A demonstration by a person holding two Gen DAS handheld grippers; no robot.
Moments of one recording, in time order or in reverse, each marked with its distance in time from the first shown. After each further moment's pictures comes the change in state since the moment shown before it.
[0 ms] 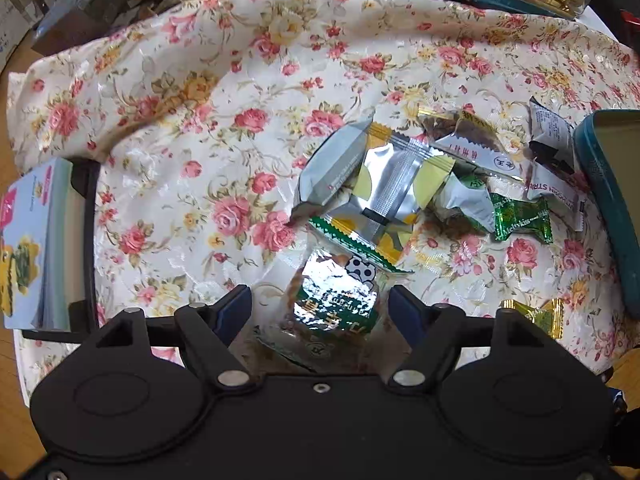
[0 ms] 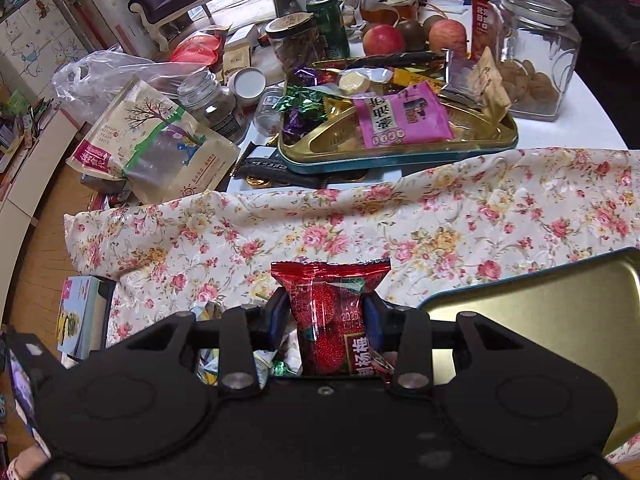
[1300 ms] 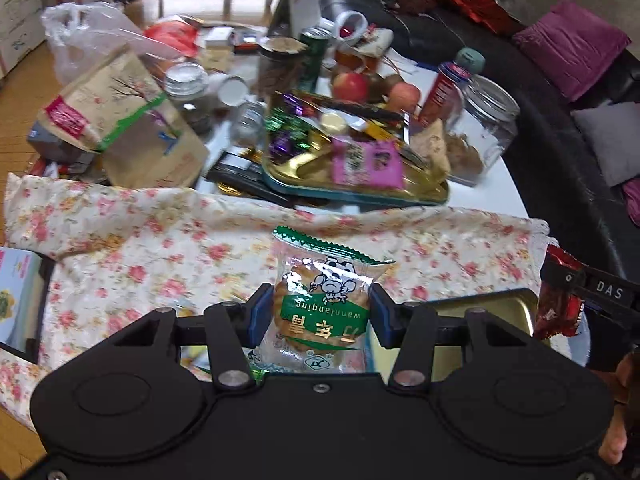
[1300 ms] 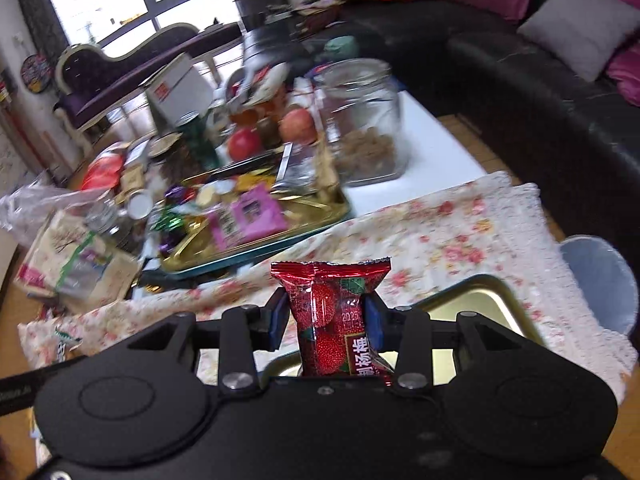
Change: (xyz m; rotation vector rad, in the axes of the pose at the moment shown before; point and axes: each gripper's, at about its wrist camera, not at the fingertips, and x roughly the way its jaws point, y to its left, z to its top) left arm -0.144 -0.120 0.081 -0.183 -0.307 -0.170; right arm -0.092 -0.124 -0.005 0.233 -0.260 -0.225
